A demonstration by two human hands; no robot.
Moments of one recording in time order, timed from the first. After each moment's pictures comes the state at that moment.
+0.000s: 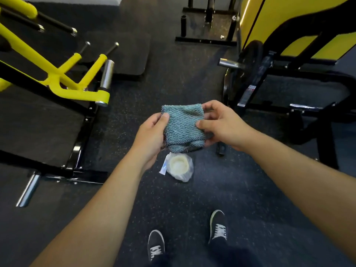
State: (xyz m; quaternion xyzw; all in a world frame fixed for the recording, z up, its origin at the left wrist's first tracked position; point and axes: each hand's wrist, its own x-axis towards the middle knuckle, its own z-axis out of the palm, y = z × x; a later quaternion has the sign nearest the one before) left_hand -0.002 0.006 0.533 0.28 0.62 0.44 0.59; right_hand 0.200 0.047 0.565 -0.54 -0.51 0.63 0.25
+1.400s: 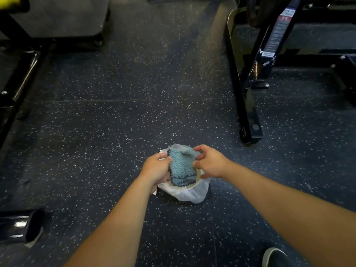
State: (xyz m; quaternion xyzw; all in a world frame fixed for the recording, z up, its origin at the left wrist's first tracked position) left_hand -0.049 0.068 -0.111 0.29 0.72 0.21 0.59; right_hand 0.151 0.078 -0.087 -0.67 -0.46 0.58 0.07
